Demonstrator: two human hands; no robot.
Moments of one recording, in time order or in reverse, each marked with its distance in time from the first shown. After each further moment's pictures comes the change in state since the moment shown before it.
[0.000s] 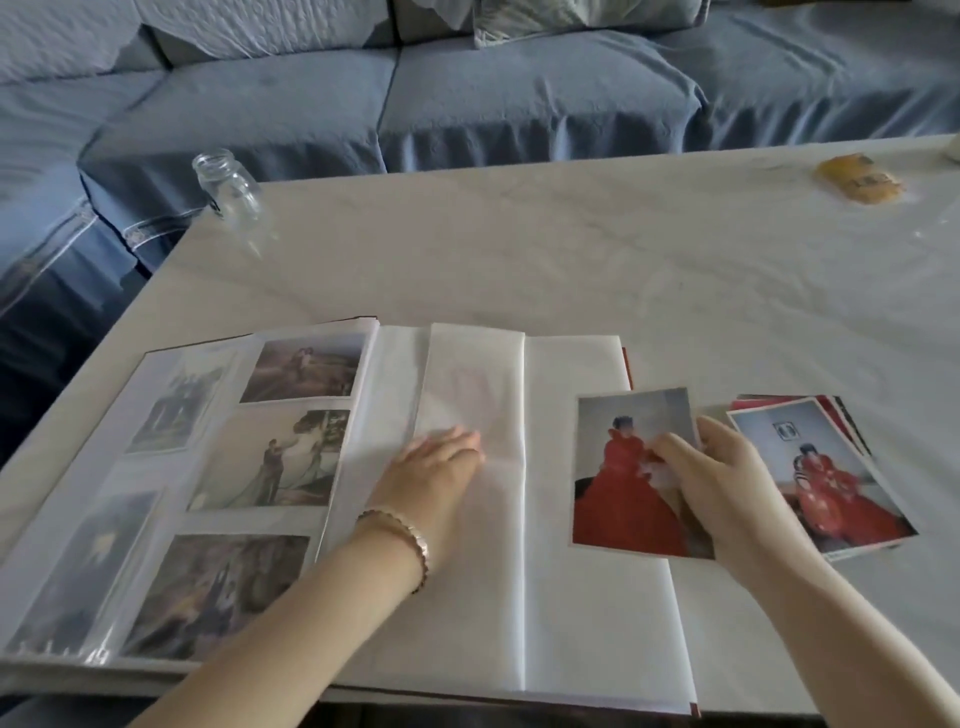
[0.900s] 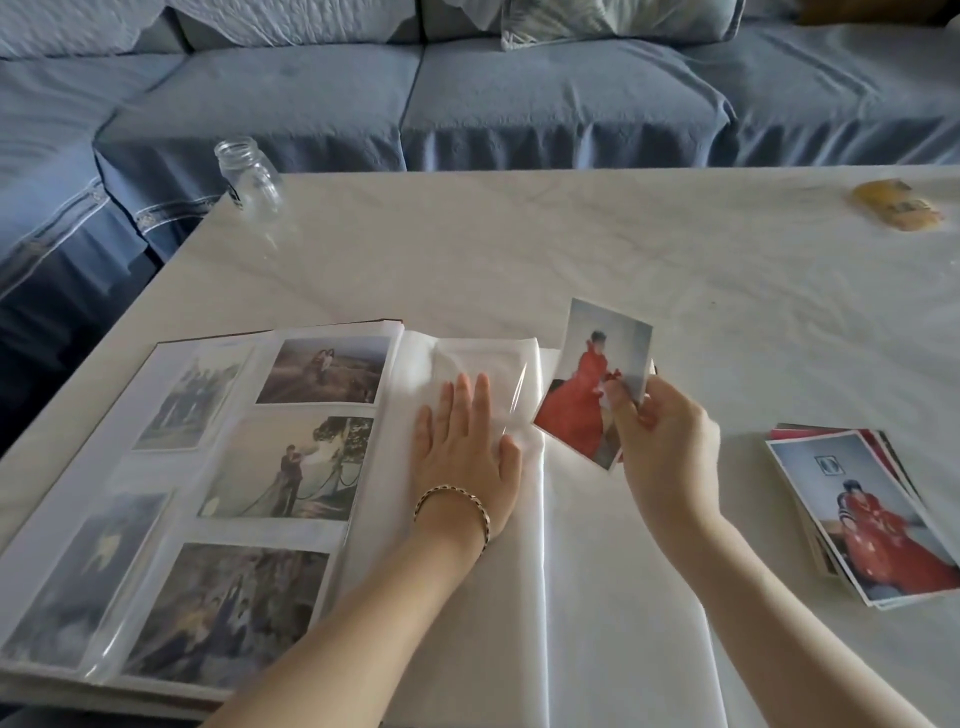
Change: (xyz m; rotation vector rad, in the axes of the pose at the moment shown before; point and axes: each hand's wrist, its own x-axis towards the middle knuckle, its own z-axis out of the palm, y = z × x) left_hand 0.044 -0.002 0.033 -0.039 0.203 -0.260; right_hand 0.037 -0.006 0.063 -0.316 0.267 -0.472
